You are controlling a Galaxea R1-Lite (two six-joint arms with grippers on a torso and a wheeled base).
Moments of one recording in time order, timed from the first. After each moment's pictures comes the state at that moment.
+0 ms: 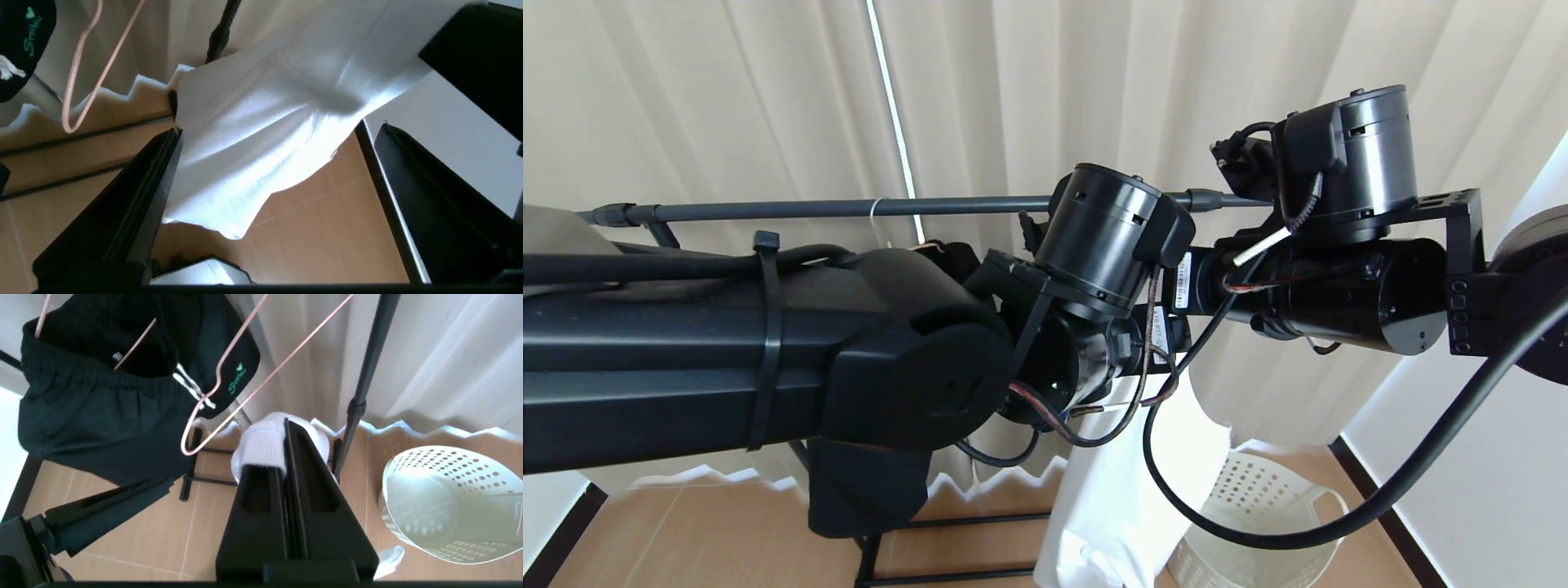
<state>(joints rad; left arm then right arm) -0.91 1.98 -1.56 0.10 0.37 -0.58 0.73 1.74 -1.34 0.07 -0.35 0.42</state>
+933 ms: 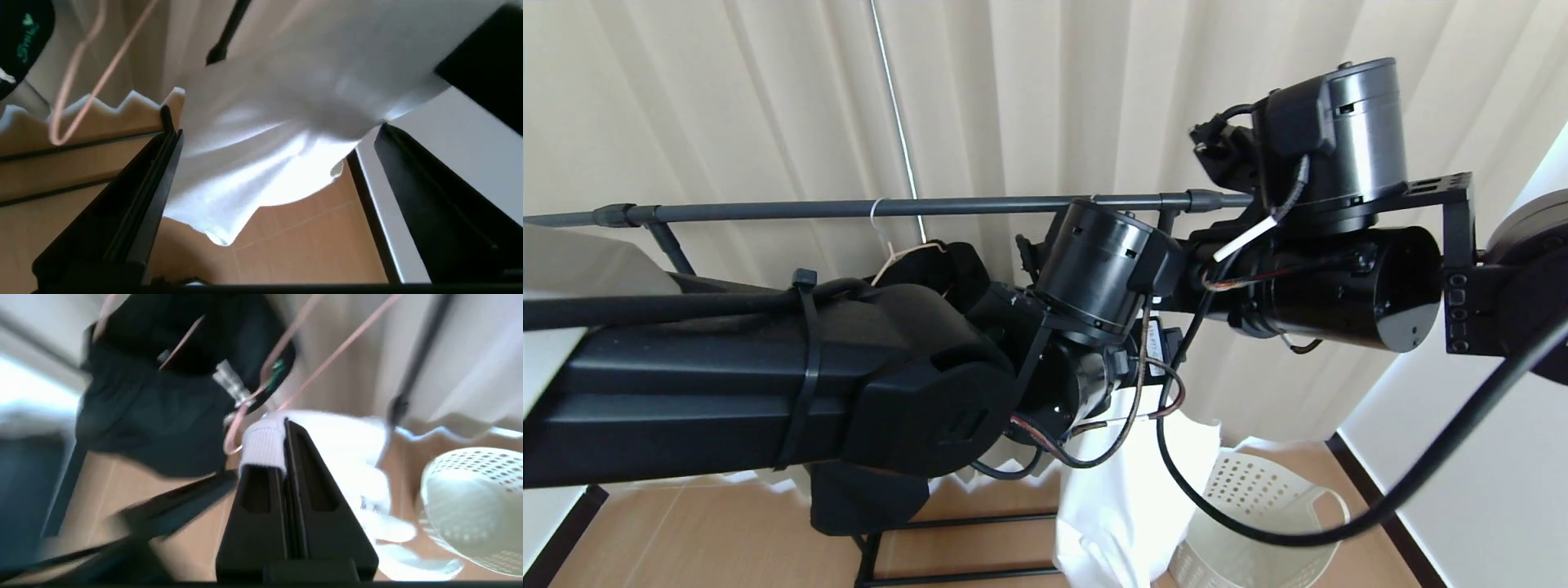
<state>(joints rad) -0.92 1.98 -1.47 0.01 0.39 -0.59 0.73 1.75 -1.40 0.08 -0.32 0.48</state>
